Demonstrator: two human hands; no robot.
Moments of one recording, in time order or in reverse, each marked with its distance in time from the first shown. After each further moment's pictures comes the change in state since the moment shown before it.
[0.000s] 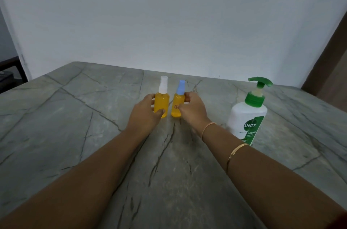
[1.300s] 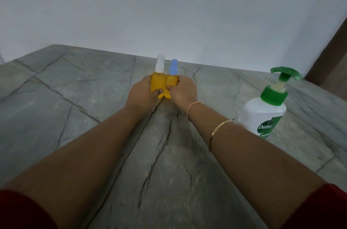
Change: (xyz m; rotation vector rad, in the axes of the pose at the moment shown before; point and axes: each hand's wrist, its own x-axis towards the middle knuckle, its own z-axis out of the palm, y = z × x) left_hand 0.068 -0.020 0.033 0.156 -0.028 0.014; right_hand 0.060 0.005 0.027 -0.231 0.035 0.012
